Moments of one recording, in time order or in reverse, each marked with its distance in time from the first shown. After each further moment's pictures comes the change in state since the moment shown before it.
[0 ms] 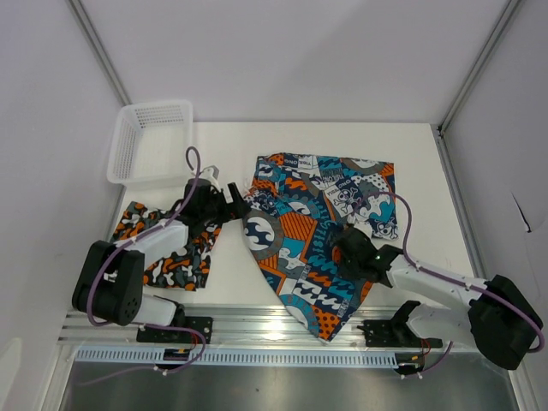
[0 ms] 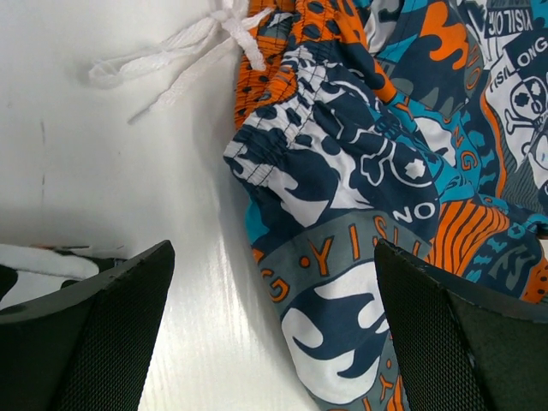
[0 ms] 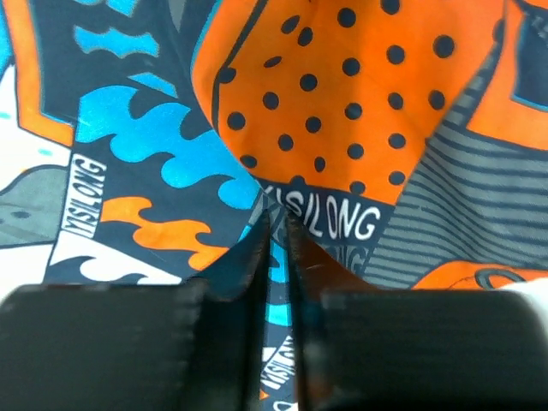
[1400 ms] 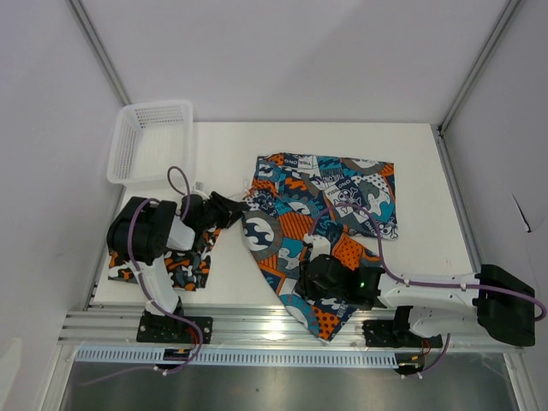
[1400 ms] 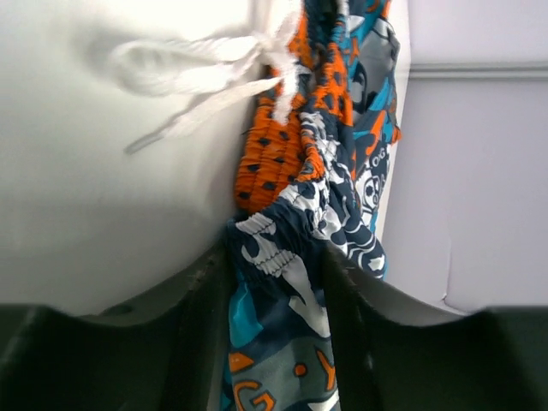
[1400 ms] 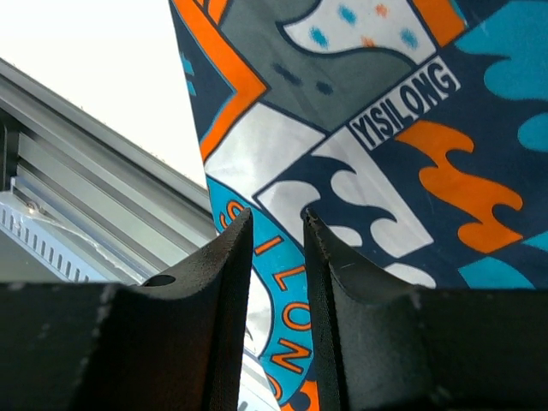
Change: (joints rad) left arm 0.136 0.487 -0.156 0.882 0.280 -0.628; right arm 0.443 0.015 0.015 0.289 0.006 0.027
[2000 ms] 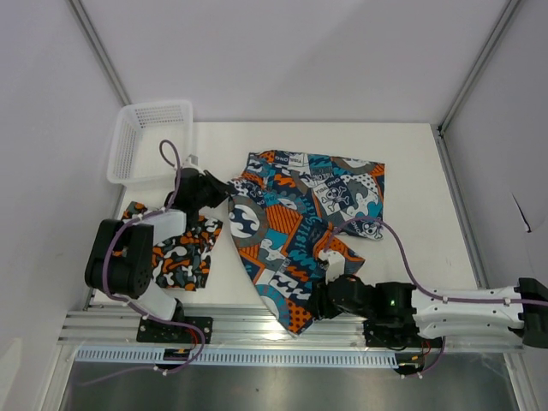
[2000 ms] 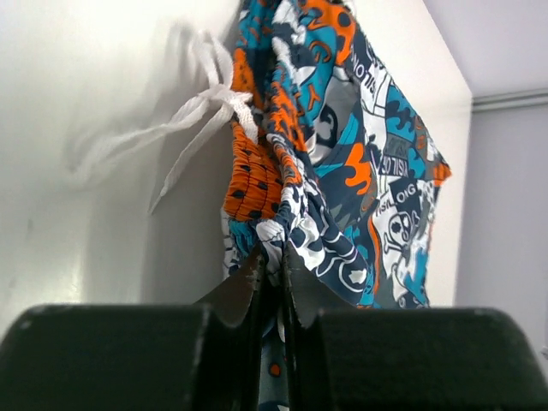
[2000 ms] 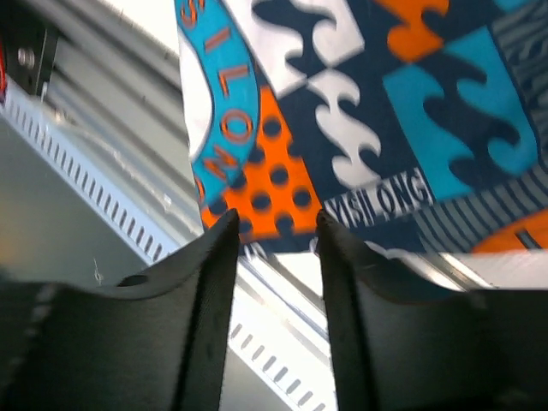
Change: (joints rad) left arm -0.004 -0.290 0.188 -0.554 -0.188 0.266; right arm 0.159 -0.320 -0.120 -0.130 0.058 0.061
